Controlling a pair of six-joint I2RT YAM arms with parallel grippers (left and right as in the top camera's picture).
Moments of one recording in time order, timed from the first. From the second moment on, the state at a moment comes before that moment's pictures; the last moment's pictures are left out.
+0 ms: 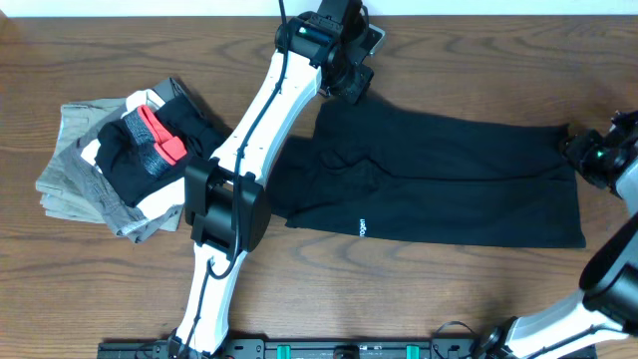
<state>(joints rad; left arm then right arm) -0.46 2.31 2.30 -1.10 0.25 0.12 -0.60 1.89 1.14 -0.26 -0.32 0.26</state>
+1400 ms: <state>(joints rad) -0.46 2.31 2.30 -1.11 0.25 0.12 -0.62 2.02 1.29 -0.22 -0.51 0.29</state>
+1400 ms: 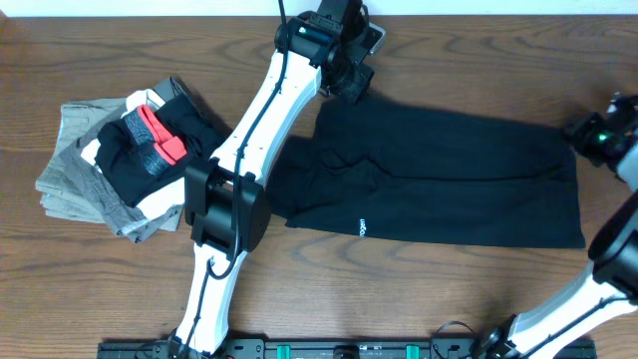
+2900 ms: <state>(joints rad) -0.47 2.26 1.96 -1.00 0.25 0.27 -0.66 1.74 1.30 -0.82 -0.33 0.19</state>
